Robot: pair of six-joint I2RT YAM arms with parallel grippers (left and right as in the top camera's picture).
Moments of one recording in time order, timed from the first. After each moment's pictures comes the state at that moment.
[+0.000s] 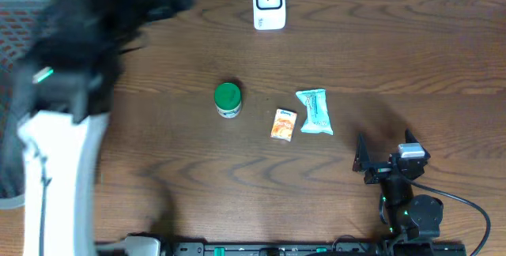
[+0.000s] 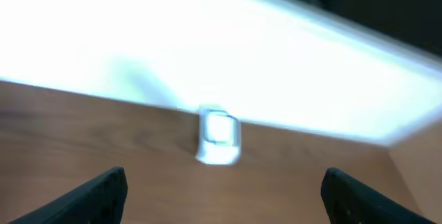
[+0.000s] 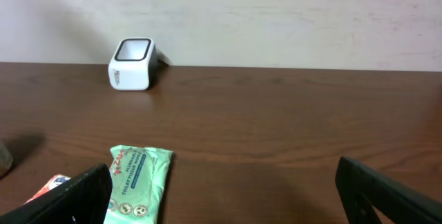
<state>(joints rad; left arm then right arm) -0.10 1.46 1.95 -0.87 0.12 -0.38 0.03 0.01 0.01 -0.07 -0.06 0.01</state>
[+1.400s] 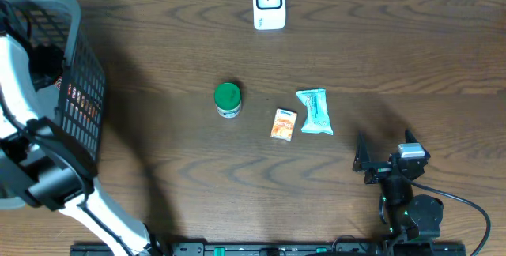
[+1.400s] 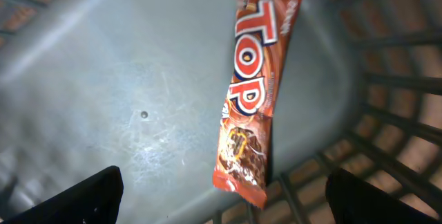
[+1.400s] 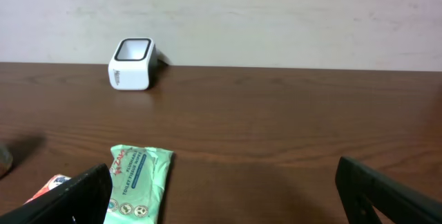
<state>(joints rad) 0.52 2.08 1.94 -1.24 -0.10 -0.41 0.03 0.01 0.01 -0.07 -0.06 0.01</state>
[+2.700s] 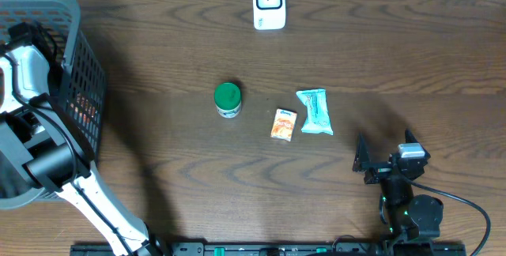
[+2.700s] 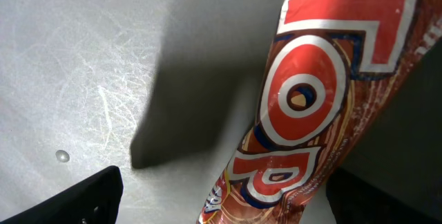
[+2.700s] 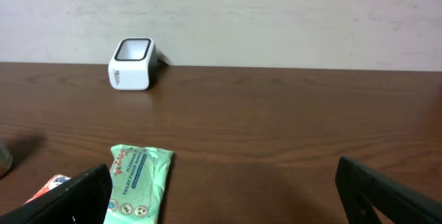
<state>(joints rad) 0.52 2.23 1.81 -1.07 -0.11 -0.57 0.03 0.01 0.01 -0.07 -0.06 0.01</state>
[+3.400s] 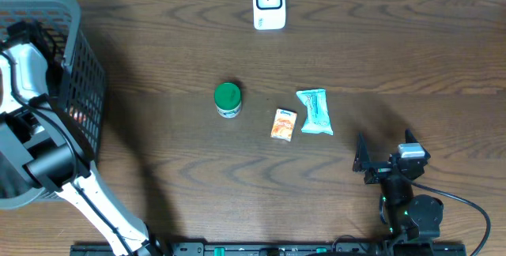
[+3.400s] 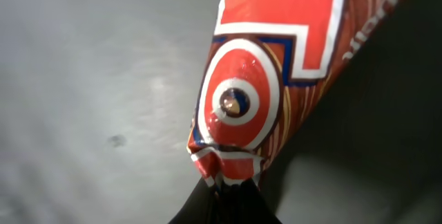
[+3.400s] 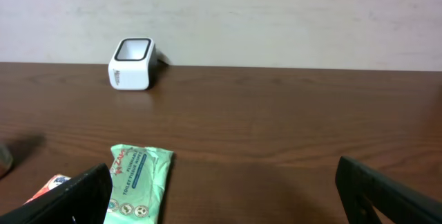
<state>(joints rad) 0.53 2.23 1.86 -1.16 -0.19 -0.59 0.03 0.01 0.01 -0.07 -0.06 0.01</state>
